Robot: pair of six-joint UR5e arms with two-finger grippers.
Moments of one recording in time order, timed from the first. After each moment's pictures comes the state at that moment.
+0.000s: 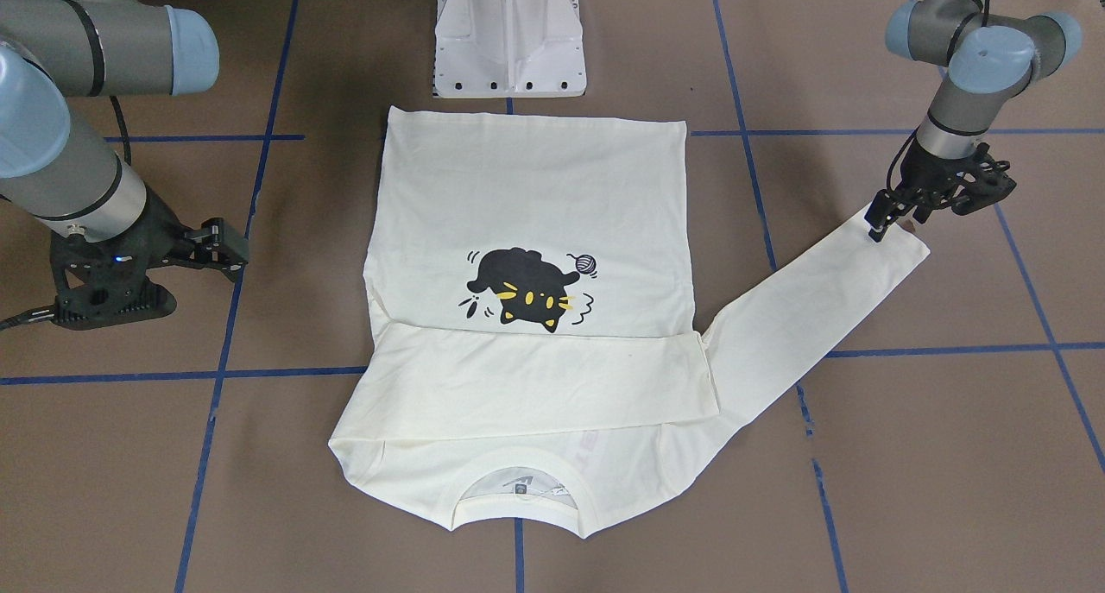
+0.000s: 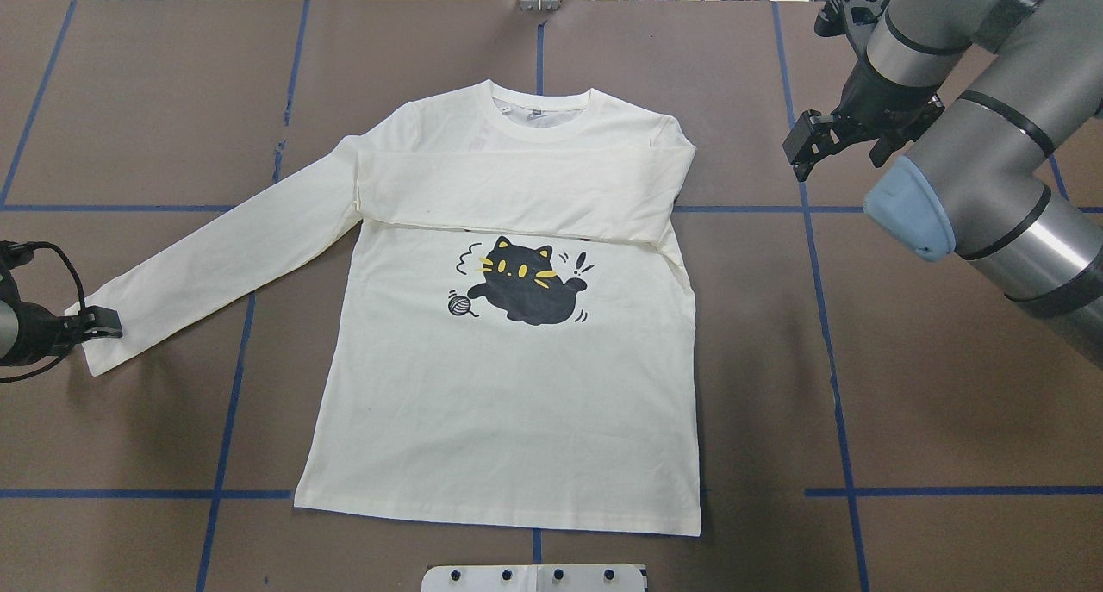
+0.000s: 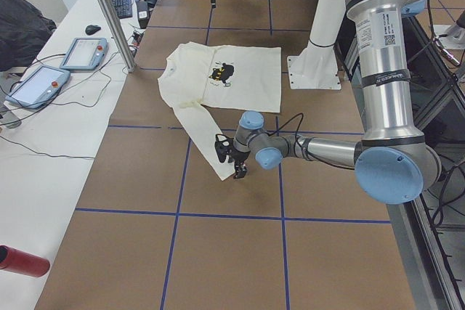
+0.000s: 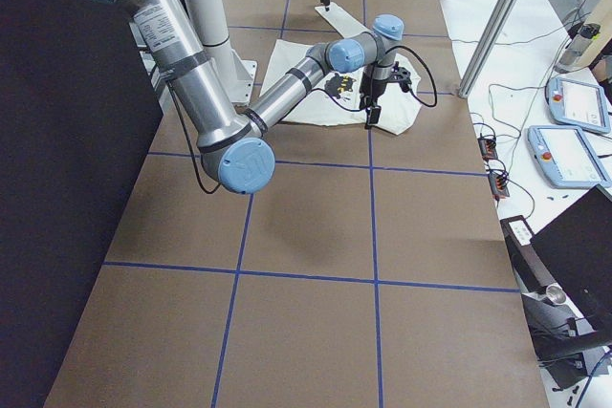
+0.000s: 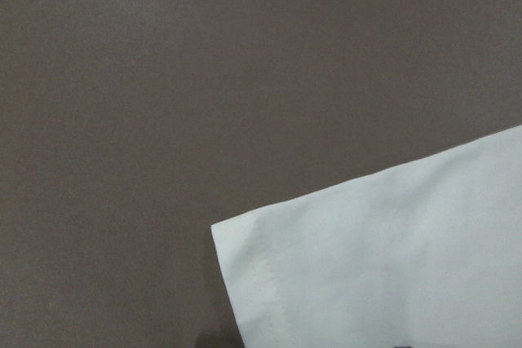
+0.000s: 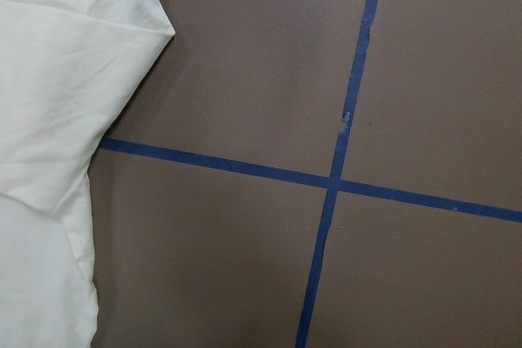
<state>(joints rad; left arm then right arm) -0.72 -1.37 -1.71 -2.33 -1.81 -1.39 0.98 -1.06 1.77 -1.88 2.18 0.52</state>
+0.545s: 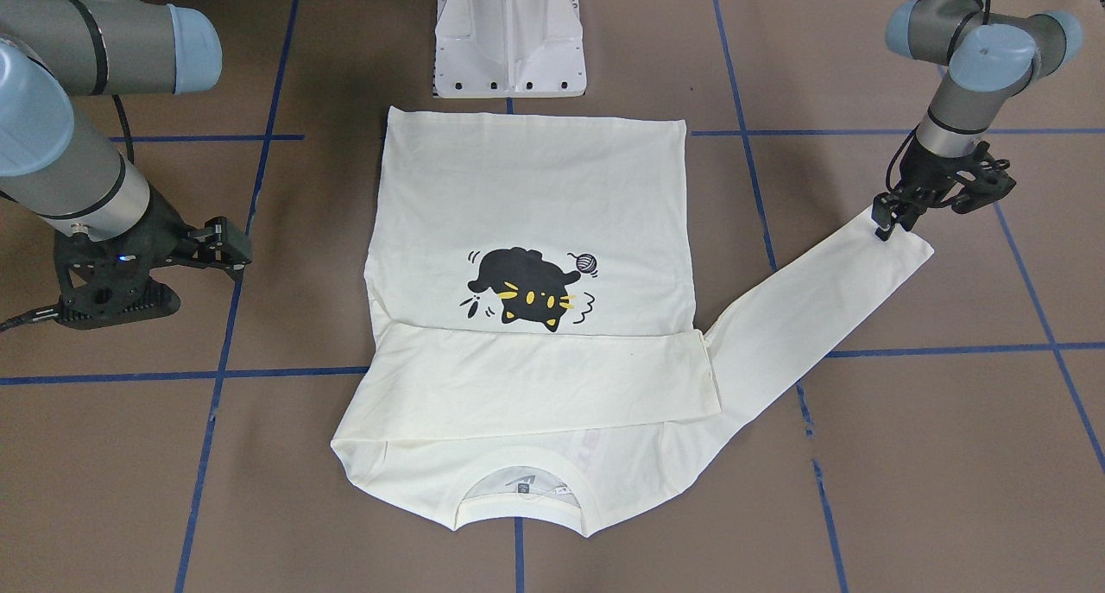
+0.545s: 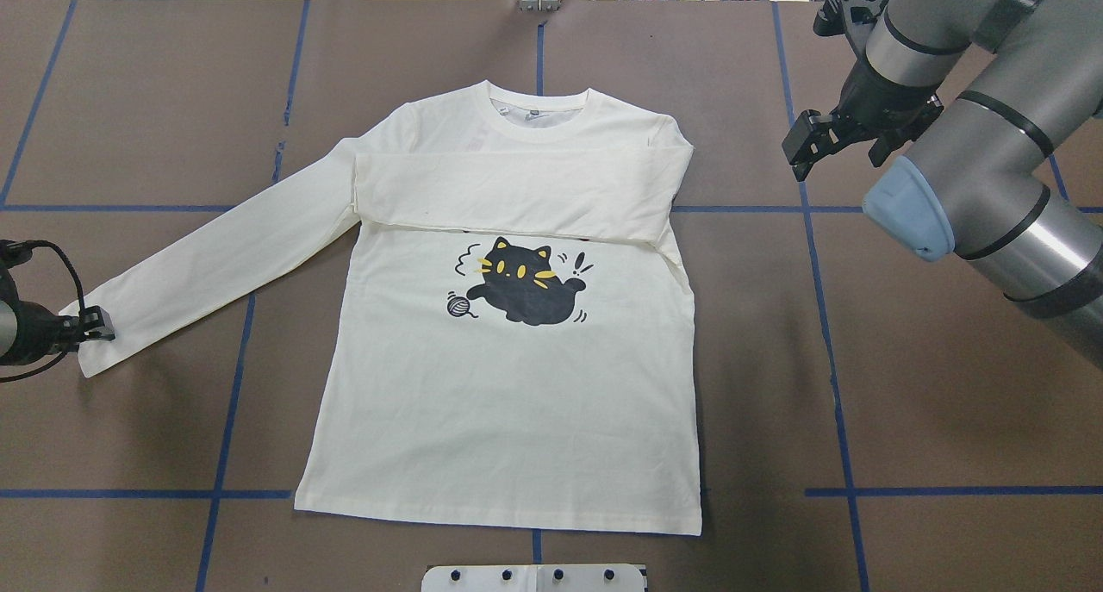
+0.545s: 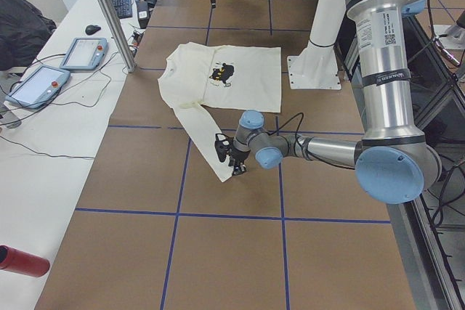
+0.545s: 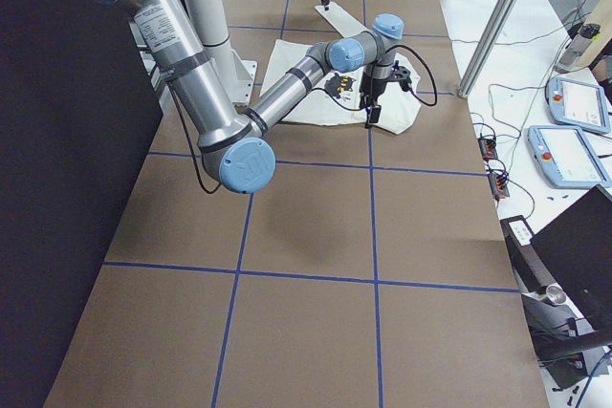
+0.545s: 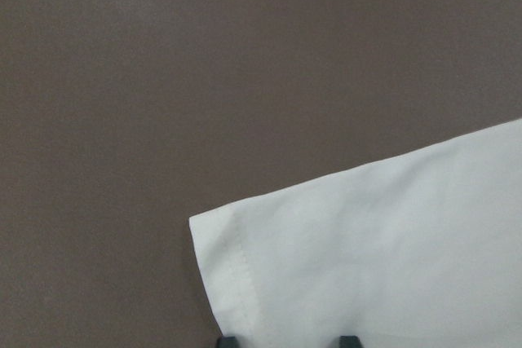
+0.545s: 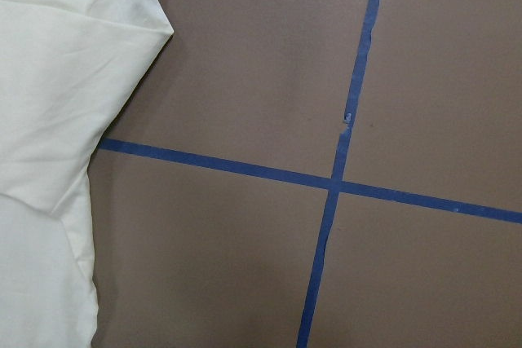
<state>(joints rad) -0.72 -1.36 -1.72 -2.33 -1.82 -1.39 0.98 -1.06 1.77 -1.88 2.18 0.52</state>
